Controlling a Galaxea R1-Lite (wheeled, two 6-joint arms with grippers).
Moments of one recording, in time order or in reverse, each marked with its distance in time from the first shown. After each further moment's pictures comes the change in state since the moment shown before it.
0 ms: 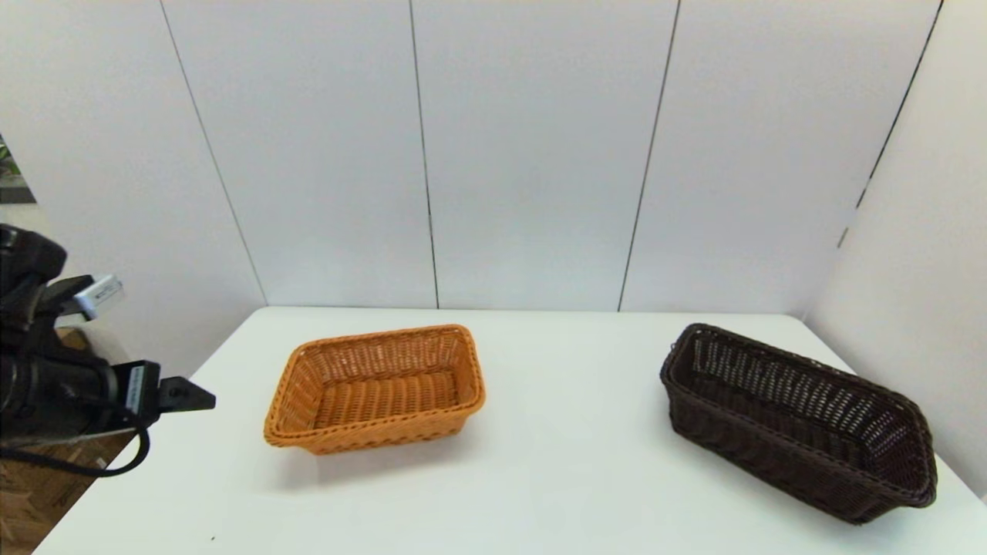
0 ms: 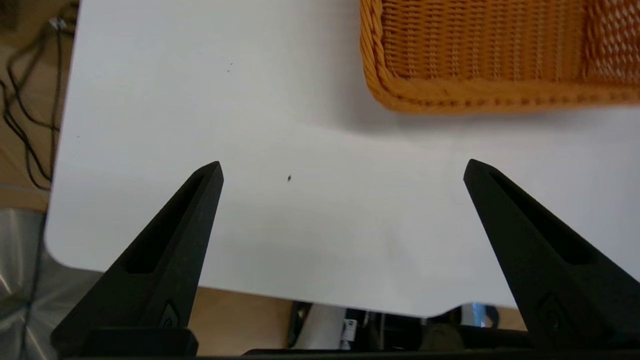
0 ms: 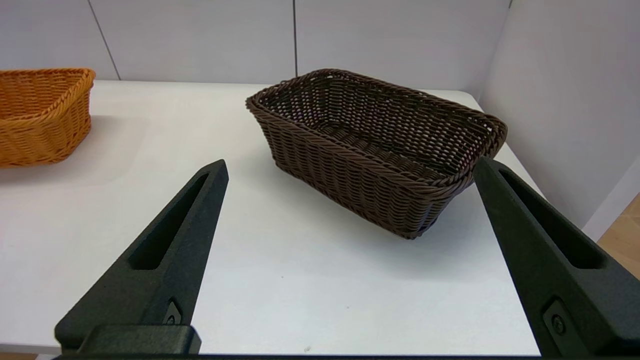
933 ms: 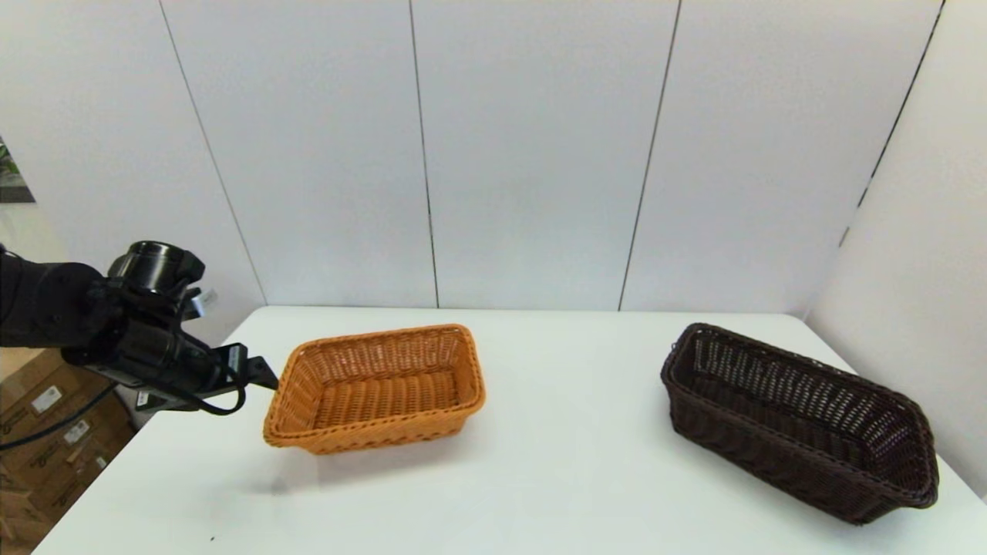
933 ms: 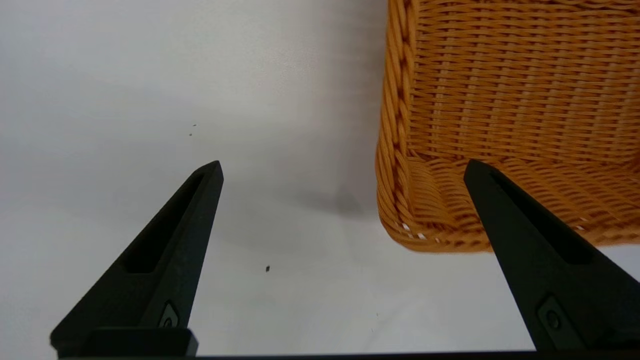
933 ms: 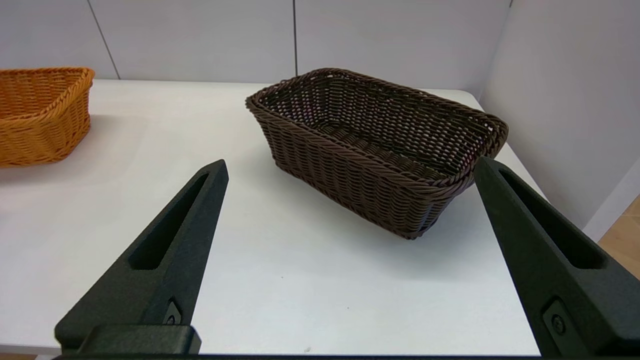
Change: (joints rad) left arm 0.006 0.436 -0.141 -0.153 -0.025 -0.053; right arm 0.000 0.000 0.000 0.000 0.000 0.000
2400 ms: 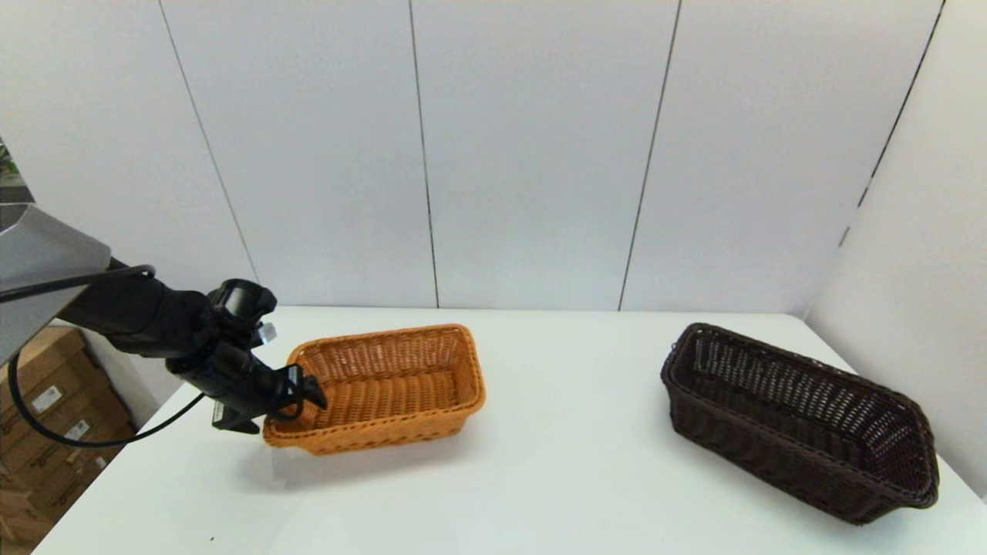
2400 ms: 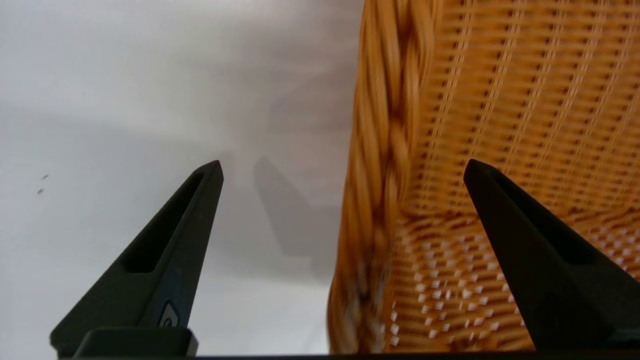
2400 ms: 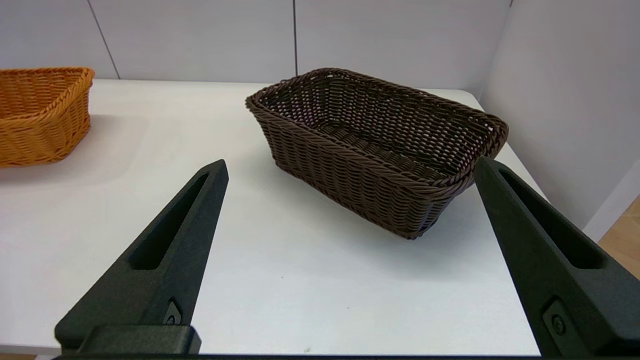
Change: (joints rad) left arm -0.064 0.297 -0.127 -0.028 -0.071 -0.111; right arm 0.000 0.000 0.000 0.000 0.000 0.000
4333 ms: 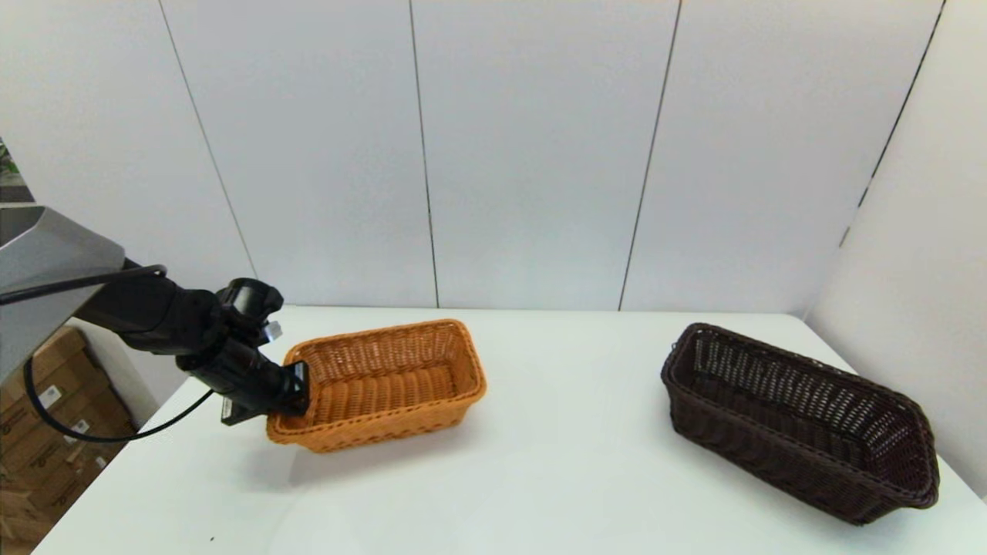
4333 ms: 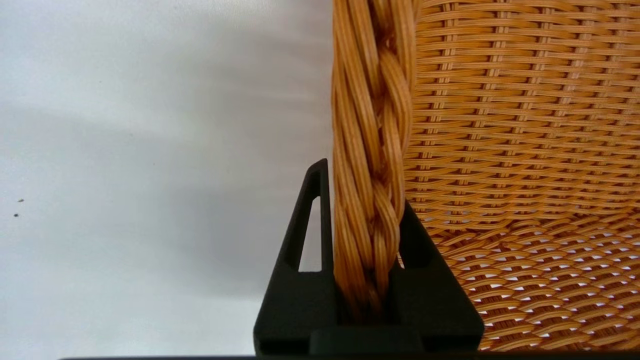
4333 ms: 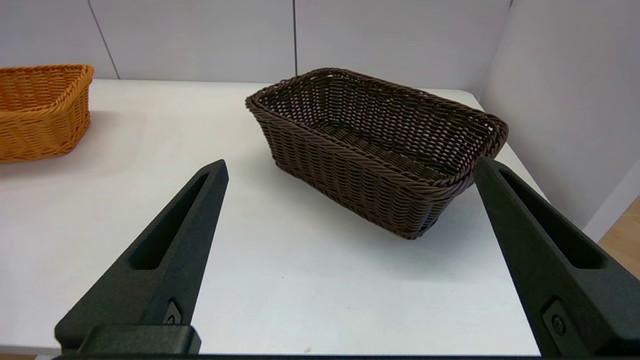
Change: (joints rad) left arm -0.013 0.021 -0.030 0.003 -0.002 -0.010; right arm 0.000 0.000 0.000 0.000 0.000 0.000
